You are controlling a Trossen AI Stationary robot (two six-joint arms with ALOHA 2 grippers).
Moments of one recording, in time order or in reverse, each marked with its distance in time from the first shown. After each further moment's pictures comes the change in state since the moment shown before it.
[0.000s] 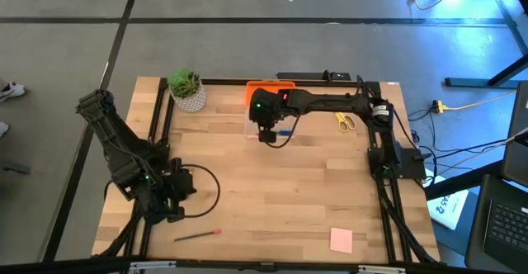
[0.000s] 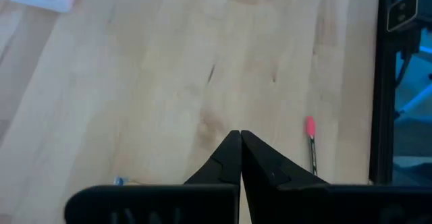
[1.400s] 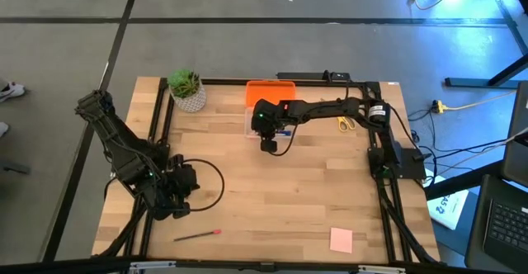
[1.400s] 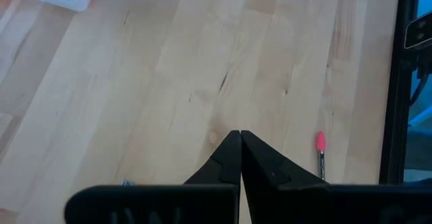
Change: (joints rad) left arm 0.056 0.000 0.000 0.001 0.002 0.000; right arm -0.003 0.035 -0.216 0.256 -0.118 0.029
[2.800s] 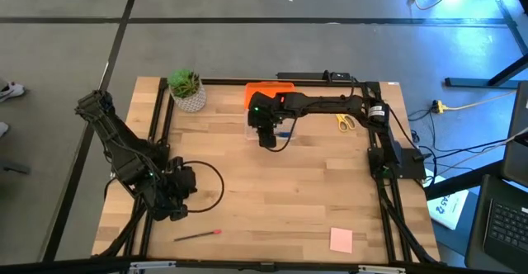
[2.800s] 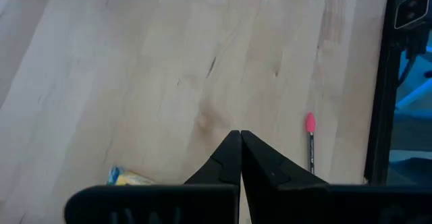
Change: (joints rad) left arm -0.009 0.000 0.000 0.001 0.071 -0.001; right arm 0.013 0.004 0.217 -0.250 0.005 -0.061
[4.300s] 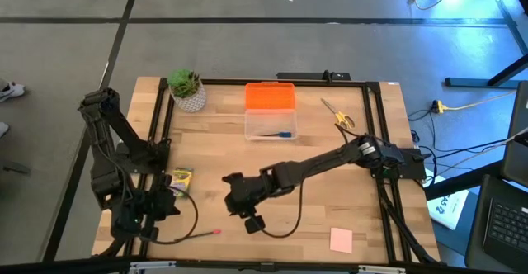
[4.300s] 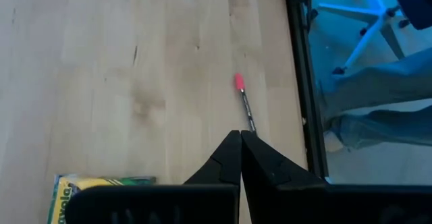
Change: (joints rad) left arm -0.300 0.000 0.000 0.074 -0.052 0.007; right arm 0.534 0.162 0.319 0.168 -0.043 0.228
